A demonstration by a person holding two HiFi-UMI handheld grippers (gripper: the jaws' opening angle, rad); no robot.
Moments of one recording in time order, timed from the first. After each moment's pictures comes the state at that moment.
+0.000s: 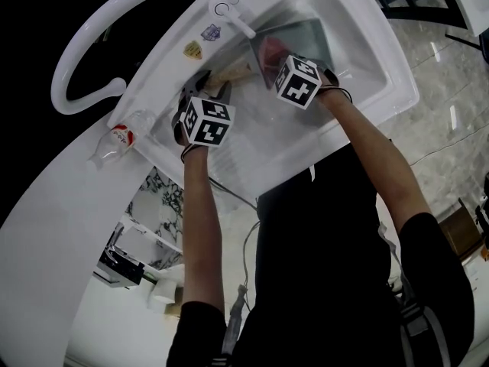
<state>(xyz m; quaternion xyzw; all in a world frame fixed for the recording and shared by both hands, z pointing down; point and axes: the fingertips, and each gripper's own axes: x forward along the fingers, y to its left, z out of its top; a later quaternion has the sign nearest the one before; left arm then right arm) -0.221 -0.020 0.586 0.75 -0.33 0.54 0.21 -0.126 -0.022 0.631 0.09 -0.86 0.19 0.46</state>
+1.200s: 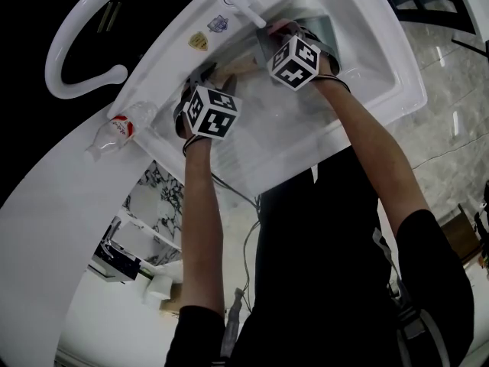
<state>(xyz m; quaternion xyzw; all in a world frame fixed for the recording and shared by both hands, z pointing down) -0.220 -0.020 0.589 0.74 -0.32 0.55 0.21 -0.115 -0.106 0.641 0.26 -0.84 0.10 0.47</state>
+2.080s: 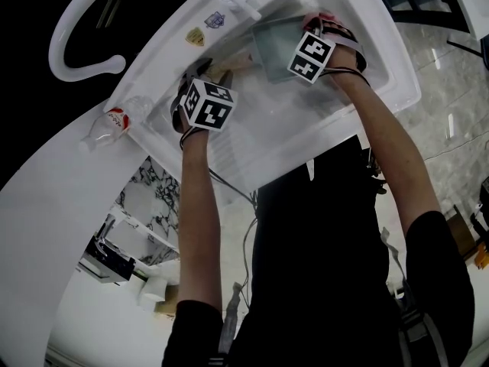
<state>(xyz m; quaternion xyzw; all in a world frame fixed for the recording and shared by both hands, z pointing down) -0.219 -0.020 0.590 0.74 -0.33 0.55 0.22 -0.002 -0.110 0.663 0.21 -0.70 -0.03 0.68</state>
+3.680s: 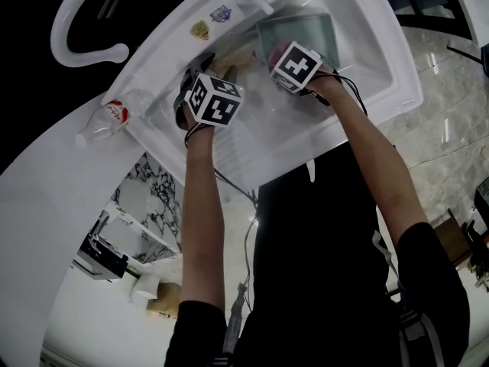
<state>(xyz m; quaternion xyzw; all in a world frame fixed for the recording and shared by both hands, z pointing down) -0.220 -0.021 0.591 0.73 -0.35 0.54 0.22 -0.123 0.010 0.644 0.06 -0.79 0.33 0.51</state>
